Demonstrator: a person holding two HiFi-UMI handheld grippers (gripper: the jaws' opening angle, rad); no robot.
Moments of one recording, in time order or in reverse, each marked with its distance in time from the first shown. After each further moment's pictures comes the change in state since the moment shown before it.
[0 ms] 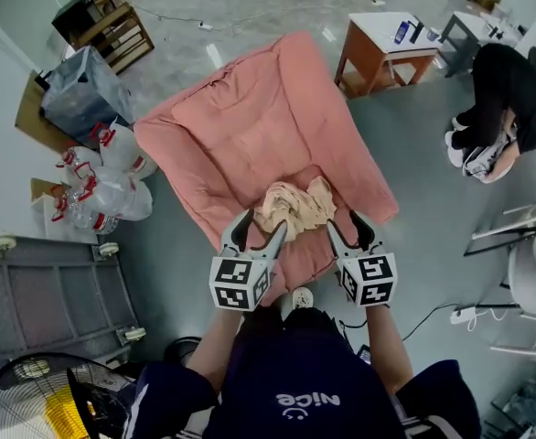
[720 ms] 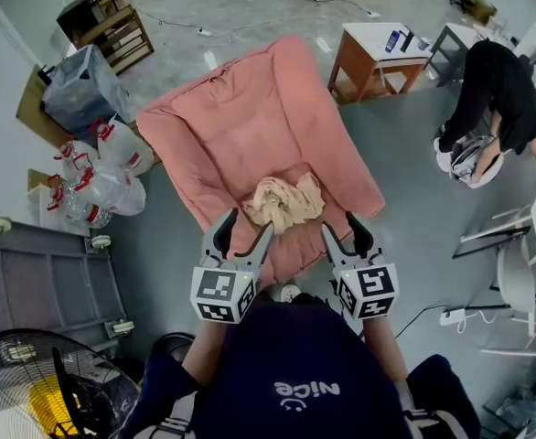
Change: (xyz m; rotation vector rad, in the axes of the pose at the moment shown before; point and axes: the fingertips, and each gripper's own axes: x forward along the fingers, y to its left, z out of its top) left arm -0.085 -0.044 0.033 0.072 -0.143 0.026; right arm -0.091 0.030 0.032 -0.055 -0.128 0.023
